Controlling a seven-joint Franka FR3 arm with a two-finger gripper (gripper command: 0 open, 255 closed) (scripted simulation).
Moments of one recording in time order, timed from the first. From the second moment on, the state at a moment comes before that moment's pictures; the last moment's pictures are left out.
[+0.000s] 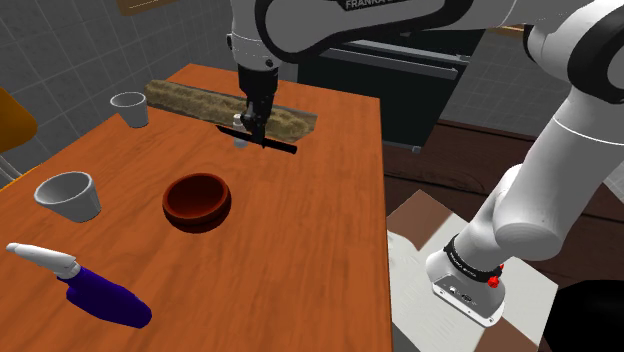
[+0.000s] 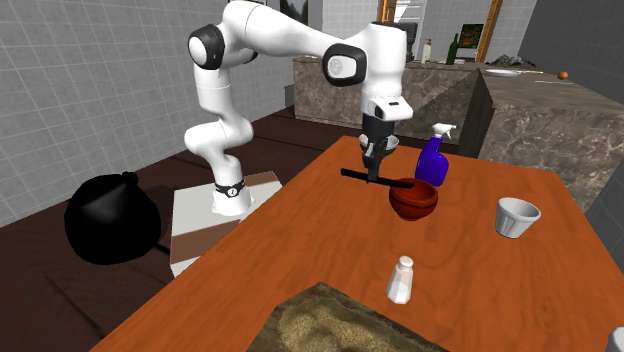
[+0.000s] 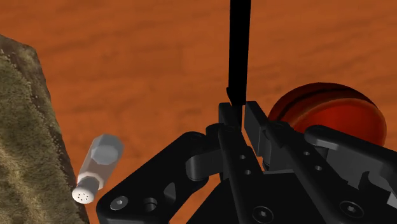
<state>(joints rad) 0.23 0.12 0.37 -1.73 -0.03 1.88 -0.01</state>
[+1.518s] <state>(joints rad) 0.49 0.51 0.43 -1.21 -0.20 1.71 0.27</state>
